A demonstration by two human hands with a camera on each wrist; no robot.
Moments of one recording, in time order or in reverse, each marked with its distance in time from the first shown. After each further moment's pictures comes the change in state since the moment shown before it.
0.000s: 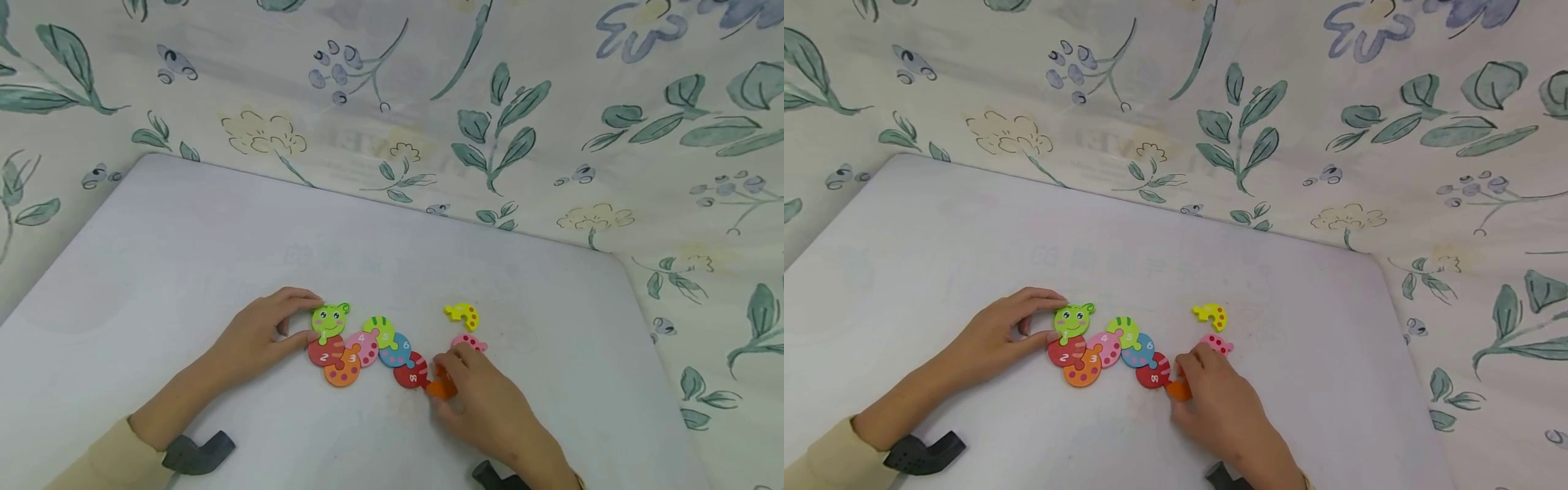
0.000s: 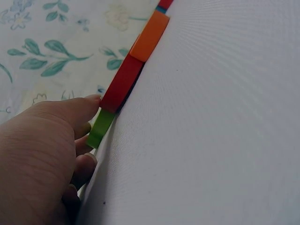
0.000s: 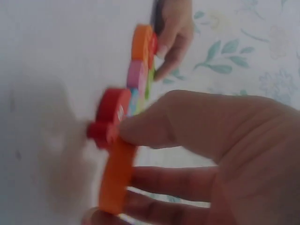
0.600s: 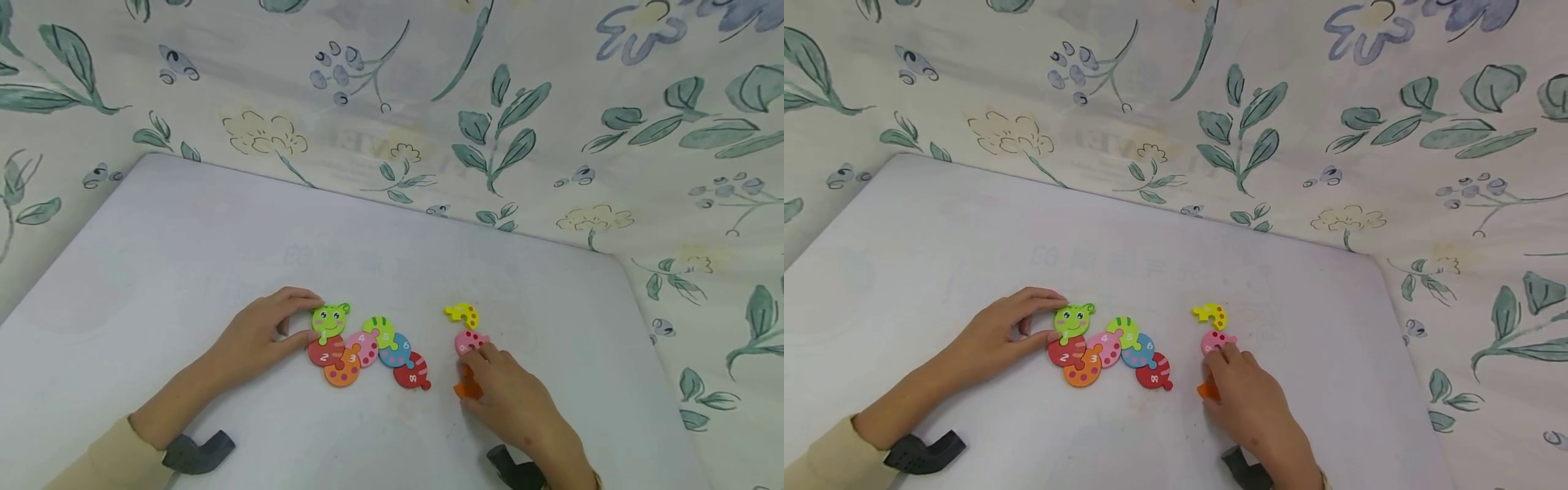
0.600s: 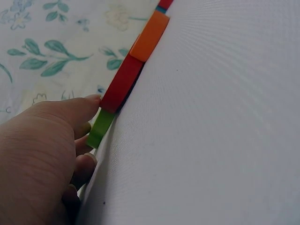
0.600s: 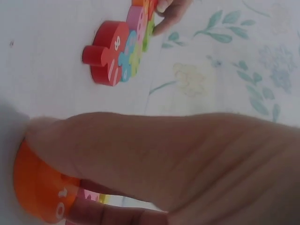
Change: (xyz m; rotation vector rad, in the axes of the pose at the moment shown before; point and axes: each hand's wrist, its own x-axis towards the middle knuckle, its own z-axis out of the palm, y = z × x) left_hand 0.000 0.002 -0.001 -0.006 -0.003 -0.008; right_hand -0.001 0.024 -0.010 -0.070 -0.076 0.138
